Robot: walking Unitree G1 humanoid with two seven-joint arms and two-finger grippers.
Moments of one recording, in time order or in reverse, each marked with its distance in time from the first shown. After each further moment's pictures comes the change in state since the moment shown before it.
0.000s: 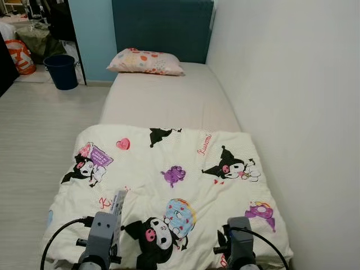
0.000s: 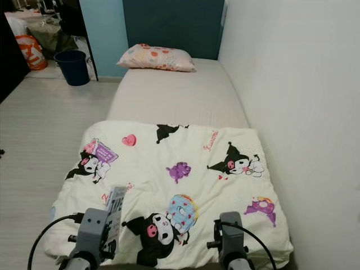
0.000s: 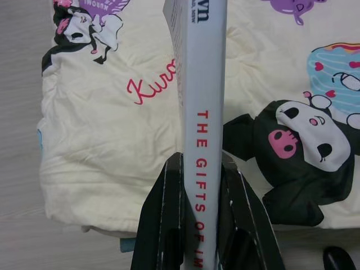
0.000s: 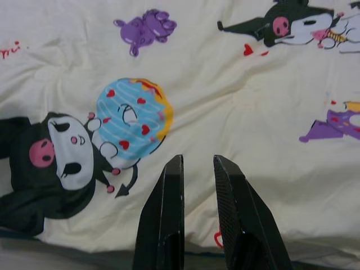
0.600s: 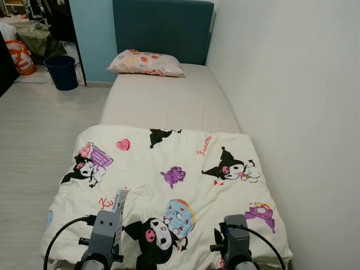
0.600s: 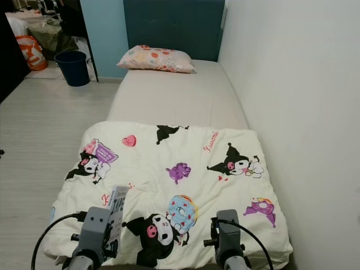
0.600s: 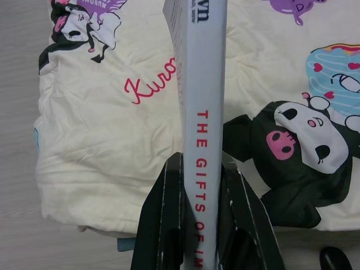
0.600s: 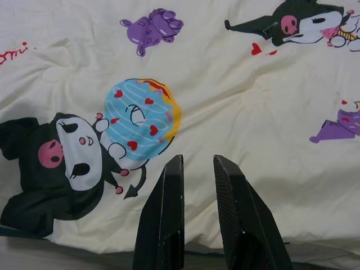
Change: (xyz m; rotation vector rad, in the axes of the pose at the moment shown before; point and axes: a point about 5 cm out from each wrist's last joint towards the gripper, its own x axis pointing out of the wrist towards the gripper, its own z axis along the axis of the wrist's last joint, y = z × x) left arm 0.004 -0.003 0.001 -0.001 0.007 0.000; right arm 0.001 0.006 -0.002 0.015 0.012 0.004
